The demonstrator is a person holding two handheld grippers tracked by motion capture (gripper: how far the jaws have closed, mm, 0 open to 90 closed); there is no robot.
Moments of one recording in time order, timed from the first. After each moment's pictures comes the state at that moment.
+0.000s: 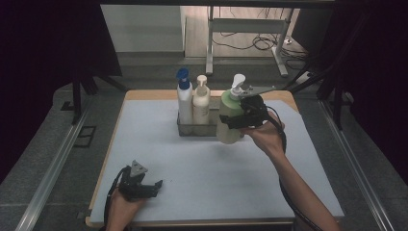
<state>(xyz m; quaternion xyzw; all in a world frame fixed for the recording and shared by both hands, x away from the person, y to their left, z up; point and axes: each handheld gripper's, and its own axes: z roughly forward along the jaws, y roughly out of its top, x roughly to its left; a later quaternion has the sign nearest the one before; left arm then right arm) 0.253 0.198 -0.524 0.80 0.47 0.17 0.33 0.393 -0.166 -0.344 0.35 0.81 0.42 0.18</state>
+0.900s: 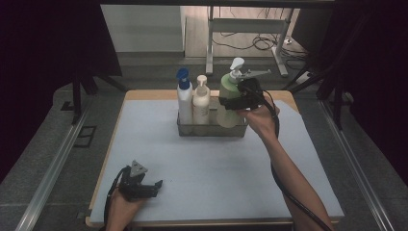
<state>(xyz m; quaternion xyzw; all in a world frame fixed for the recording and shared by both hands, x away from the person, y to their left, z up) 0.253 0.199 -0.524 0.81 0.47 0.17 0.32 0.443 -0.160 -0.335 0.39 0.79 0.42 0.21</state>
